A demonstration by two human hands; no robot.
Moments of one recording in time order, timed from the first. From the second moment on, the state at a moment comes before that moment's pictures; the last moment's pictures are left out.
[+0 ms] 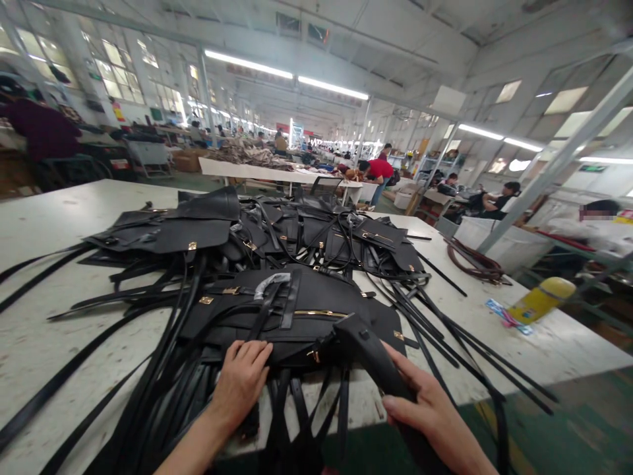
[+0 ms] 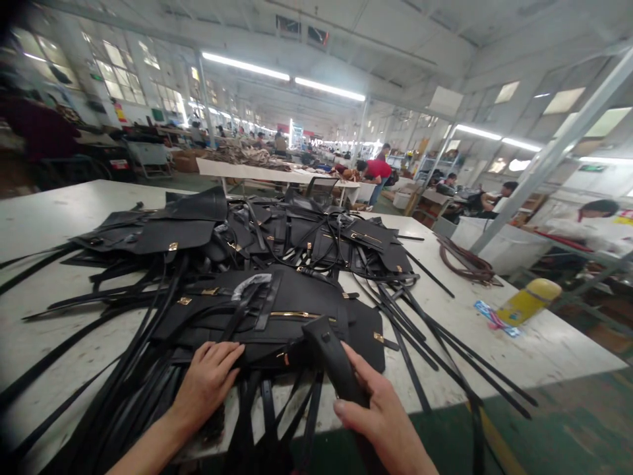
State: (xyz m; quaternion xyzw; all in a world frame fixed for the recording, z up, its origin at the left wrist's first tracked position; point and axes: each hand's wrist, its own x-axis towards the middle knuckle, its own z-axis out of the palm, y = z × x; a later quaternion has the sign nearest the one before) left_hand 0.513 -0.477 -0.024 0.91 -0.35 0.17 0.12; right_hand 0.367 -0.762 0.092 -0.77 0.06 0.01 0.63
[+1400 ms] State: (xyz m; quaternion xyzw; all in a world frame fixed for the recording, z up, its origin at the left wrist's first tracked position) left_hand 0.455 -0.559 -0.005 0.48 0.14 -0.29 0.82; right_hand 0.347 -0.752 0.084 -0.79 0.05 0.14 0.60
